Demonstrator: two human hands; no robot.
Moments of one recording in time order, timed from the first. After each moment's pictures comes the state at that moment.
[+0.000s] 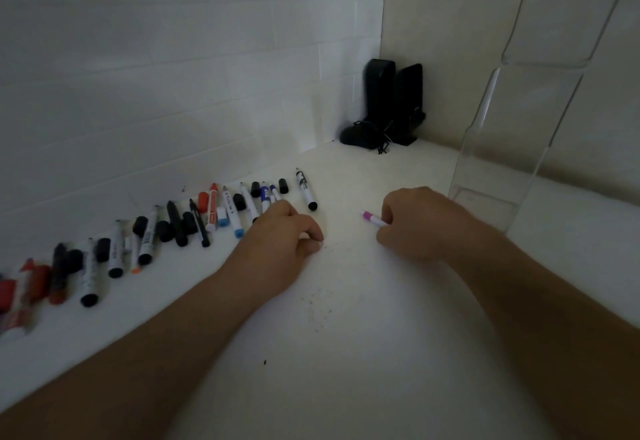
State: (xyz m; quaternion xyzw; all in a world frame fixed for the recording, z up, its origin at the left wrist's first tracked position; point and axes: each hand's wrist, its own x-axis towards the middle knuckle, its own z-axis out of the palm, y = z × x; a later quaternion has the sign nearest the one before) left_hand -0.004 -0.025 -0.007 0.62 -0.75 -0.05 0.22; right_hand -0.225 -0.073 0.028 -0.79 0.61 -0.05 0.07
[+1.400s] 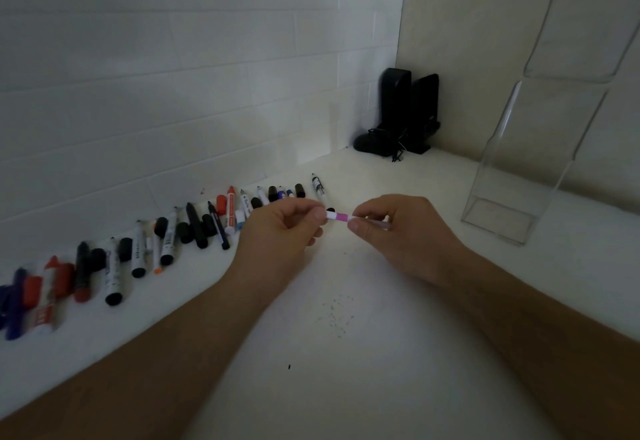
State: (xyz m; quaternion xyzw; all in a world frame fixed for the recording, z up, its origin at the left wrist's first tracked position) left_hand 0.007 -0.019 -0.005 0.55 -0.54 -0.32 0.55; right_hand -0.194 -0.061 0.007 -0.80 0.47 -0.33 0.16
